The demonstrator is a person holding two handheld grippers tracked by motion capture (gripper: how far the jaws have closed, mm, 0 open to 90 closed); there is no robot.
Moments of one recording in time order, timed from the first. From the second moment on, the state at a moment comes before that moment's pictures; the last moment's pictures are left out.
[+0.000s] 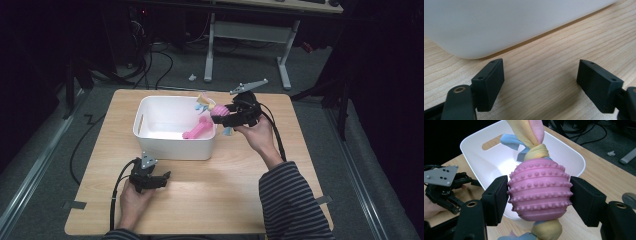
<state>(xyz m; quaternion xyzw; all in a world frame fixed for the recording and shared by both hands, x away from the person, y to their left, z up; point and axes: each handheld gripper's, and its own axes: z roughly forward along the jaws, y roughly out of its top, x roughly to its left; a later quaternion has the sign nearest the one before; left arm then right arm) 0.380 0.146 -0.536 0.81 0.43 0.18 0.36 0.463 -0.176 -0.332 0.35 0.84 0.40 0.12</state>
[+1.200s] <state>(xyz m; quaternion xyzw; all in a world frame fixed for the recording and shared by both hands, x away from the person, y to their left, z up) 0.381 0.146 -0.536 0.81 0.43 0.18 0.36 0.482 -0.105 -0.367 0.29 0.88 0.36 0.08</state>
